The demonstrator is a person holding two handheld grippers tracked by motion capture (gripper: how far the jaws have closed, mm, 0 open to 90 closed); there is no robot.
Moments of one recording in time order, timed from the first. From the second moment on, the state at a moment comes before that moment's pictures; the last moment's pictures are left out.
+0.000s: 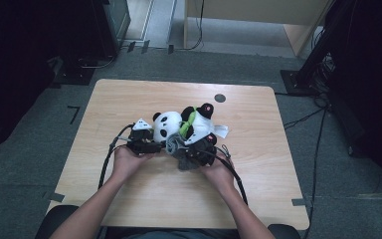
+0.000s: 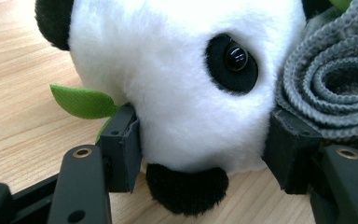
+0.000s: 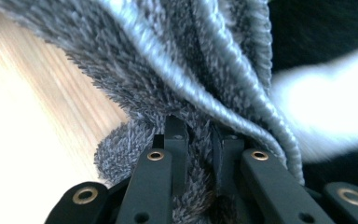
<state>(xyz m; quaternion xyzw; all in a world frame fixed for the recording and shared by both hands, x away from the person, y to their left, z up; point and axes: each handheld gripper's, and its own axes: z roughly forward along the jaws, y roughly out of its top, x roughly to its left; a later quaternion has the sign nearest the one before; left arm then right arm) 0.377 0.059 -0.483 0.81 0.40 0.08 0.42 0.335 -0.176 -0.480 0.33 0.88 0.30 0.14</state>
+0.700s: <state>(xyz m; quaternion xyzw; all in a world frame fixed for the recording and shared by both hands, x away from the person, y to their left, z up) 0.378 0.060 -0.484 0.81 0.40 0.08 0.42 0.320 -0.234 -0.435 0.36 0.86 0.33 0.16</state>
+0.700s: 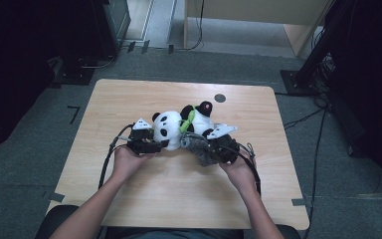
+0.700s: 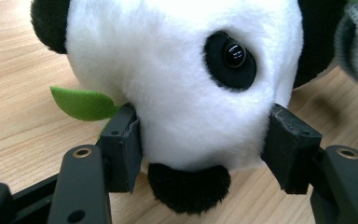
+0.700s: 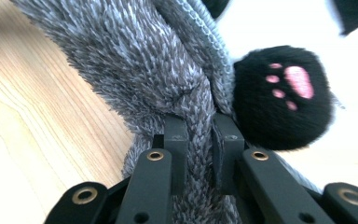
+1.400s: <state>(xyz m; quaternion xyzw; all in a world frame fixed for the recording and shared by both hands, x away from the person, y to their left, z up) 0.379 0.061 -0.485 0.80 0.40 0.07 0.43 0.320 -0.292 -0.406 0.43 0.80 0.37 0.19</state>
